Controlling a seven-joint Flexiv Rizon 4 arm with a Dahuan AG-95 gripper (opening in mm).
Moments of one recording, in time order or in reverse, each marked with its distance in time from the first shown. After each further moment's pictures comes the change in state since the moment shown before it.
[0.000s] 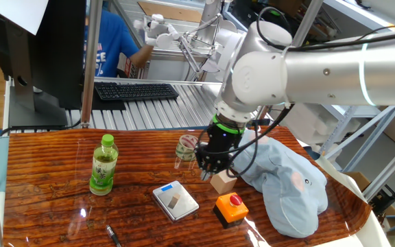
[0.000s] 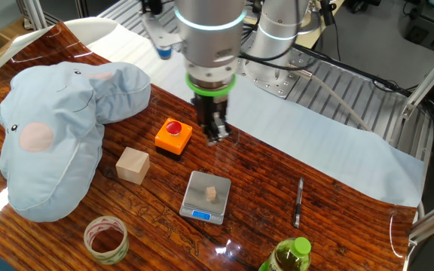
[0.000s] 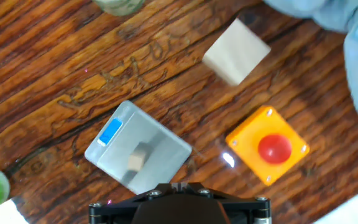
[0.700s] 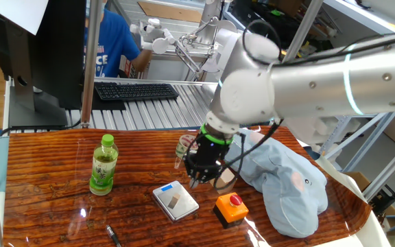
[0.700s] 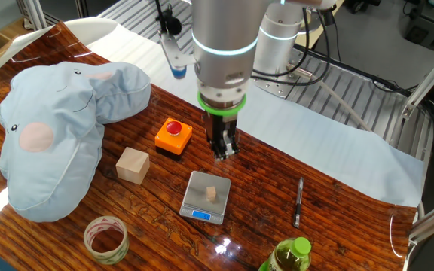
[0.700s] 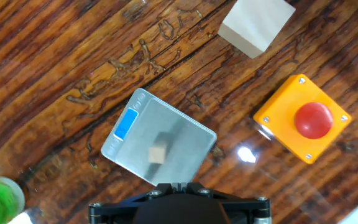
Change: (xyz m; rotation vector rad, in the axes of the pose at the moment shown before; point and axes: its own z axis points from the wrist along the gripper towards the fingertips) arm 0.002 0.021 0.045 -0.035 -0.037 0.076
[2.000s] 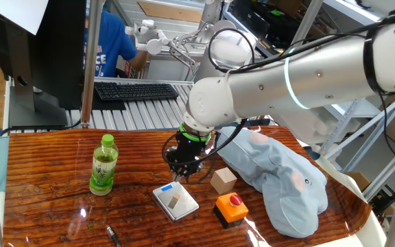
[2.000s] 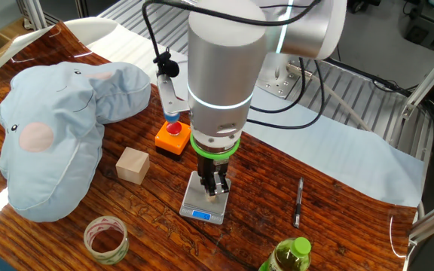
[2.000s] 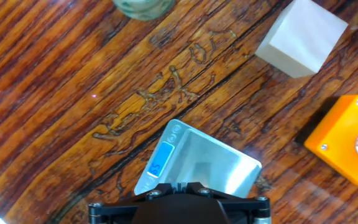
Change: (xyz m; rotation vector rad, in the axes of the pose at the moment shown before) arm -0.037 0.048 0.035 0.054 -0.035 0.064
